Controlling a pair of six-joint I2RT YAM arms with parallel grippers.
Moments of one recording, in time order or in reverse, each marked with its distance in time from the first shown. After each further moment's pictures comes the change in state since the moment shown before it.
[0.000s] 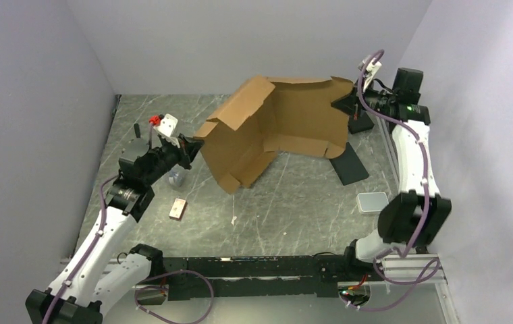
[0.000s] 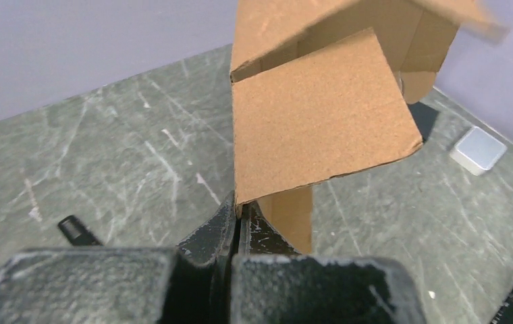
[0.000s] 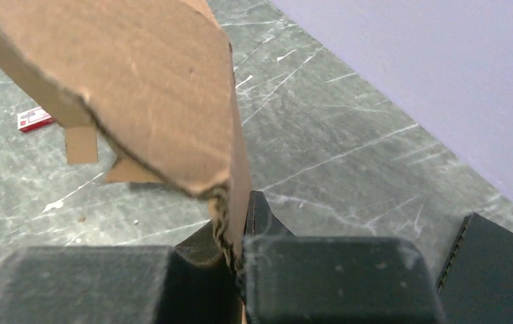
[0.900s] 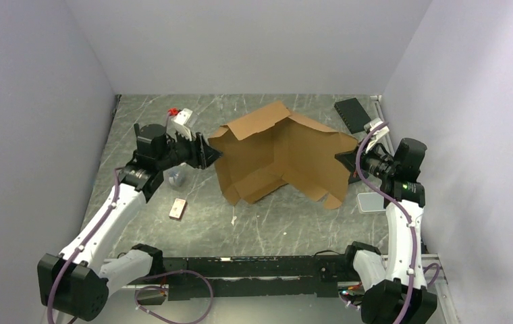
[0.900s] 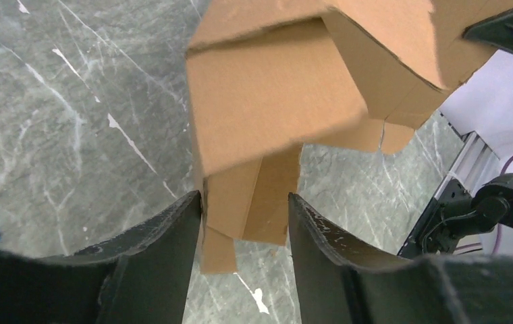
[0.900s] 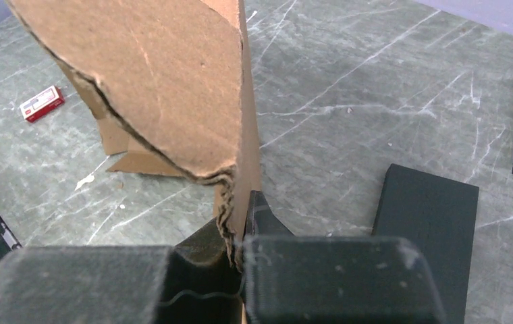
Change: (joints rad) left arm 0.013 0.225 0.074 -0.073 0.237 -0.175; right arm -0.116 -0.721 -0.752 0.106 0.113 0.155
